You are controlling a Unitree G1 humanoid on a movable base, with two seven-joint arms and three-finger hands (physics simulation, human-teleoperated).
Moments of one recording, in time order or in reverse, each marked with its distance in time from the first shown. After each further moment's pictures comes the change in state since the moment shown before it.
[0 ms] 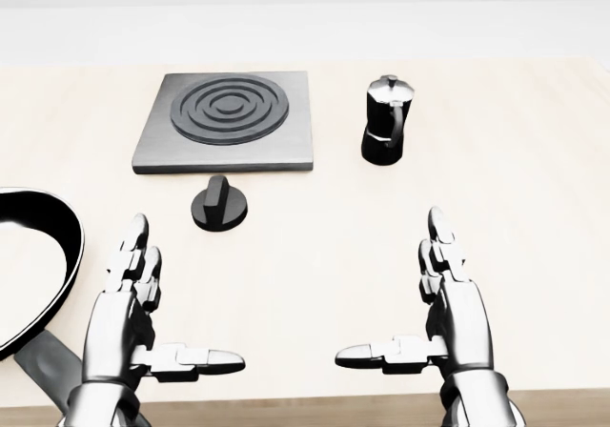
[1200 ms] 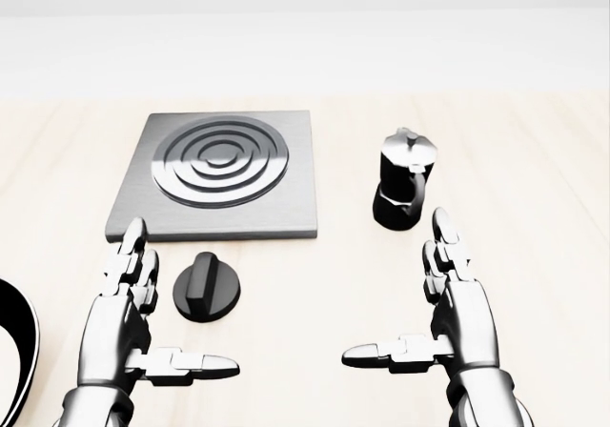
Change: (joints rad) left arm 0.000 0.013 0.023 0.040 -0.003 -0.040 -0.038; right arm -0.010 -0.013 -0.025 0.020 0.013 0.004 0.026
